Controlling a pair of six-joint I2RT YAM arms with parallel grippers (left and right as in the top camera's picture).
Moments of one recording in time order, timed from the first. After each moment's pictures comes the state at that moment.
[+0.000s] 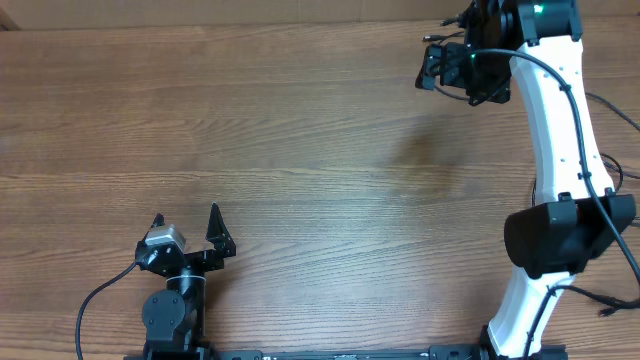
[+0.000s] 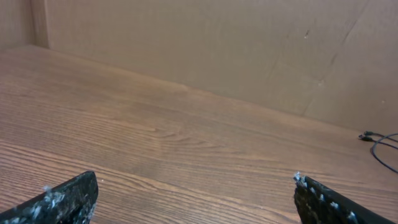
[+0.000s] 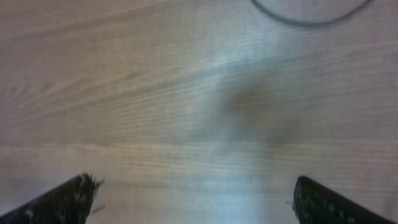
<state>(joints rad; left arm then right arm) -0.05 0.02 0.01 -0.07 -0.14 -0.26 0.09 2.07 2.23 -1.43 -0.17 0.23</state>
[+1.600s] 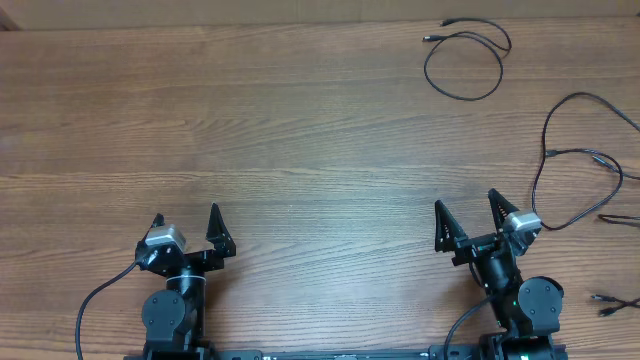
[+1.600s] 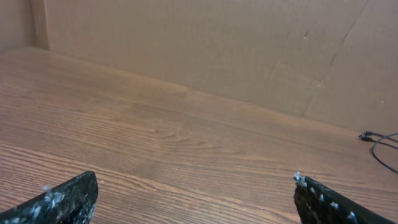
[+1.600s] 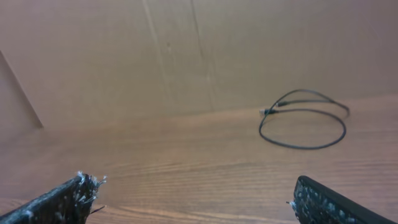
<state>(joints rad) -0.05 0.01 0.01 -0.07 -0.14 -0.25 0.09 0.14 0.02 0.14 -0.17 0.23</state>
